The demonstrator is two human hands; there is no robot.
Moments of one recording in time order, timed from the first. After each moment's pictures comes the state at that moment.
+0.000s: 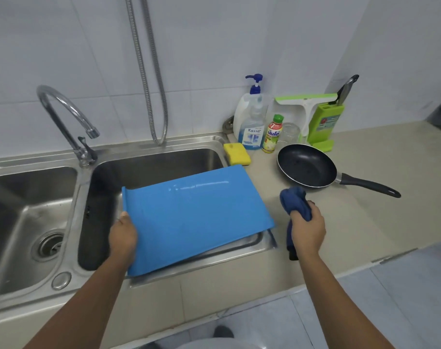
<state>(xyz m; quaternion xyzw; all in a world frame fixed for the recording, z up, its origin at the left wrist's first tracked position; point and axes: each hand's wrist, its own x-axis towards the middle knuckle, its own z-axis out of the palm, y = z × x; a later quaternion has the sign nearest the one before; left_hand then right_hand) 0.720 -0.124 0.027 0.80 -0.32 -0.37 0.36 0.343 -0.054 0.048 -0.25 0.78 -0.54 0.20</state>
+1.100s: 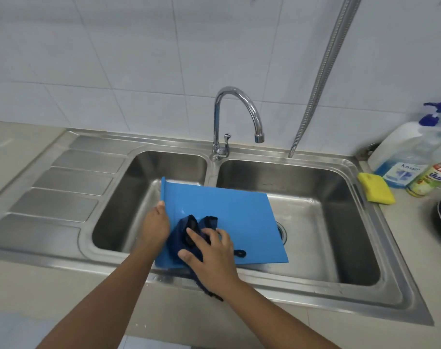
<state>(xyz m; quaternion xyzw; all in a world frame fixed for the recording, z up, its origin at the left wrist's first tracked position) 0.959 -0.114 0.049 0.82 -0.34 -0.28 0.37 0.794 -0.075 0.026 -0.79 0.51 -0.13 0.30</state>
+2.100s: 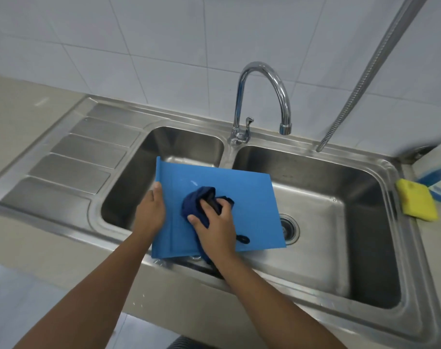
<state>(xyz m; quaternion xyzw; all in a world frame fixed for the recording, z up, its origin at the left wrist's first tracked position) 0.978 -0.109 0.038 0.85 -0.26 -0.27 0.37 0.821 -0.131 -0.013 -0.74 0.53 -0.27 0.31</state>
